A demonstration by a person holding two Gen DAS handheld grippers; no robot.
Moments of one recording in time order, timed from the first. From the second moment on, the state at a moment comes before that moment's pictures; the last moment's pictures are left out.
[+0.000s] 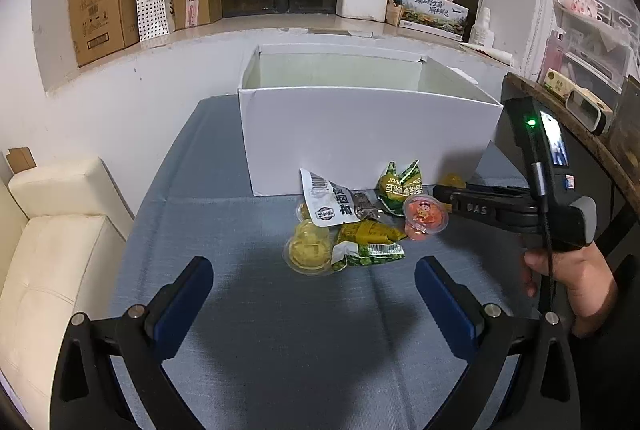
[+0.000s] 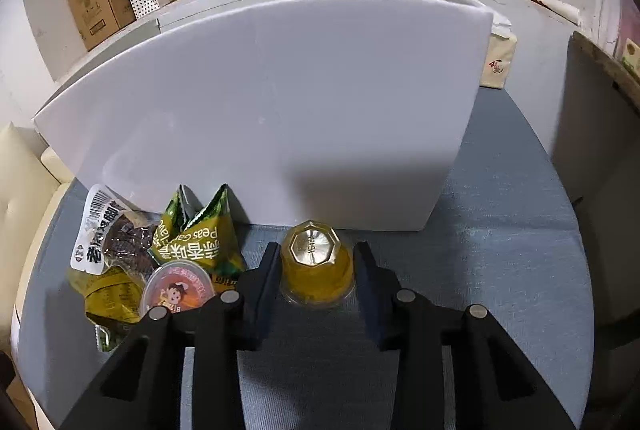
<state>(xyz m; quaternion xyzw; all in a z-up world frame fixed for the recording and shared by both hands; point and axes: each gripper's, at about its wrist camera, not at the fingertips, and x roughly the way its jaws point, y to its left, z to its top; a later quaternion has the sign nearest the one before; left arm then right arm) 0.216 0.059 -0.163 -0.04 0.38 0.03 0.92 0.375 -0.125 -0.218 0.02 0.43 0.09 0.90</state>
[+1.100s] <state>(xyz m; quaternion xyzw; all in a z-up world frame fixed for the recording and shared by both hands) 0.287 0.094 -0.223 -0.08 0.43 0.02 0.90 0.265 -0.143 -0.171 0.04 0.35 0.15 0.92</state>
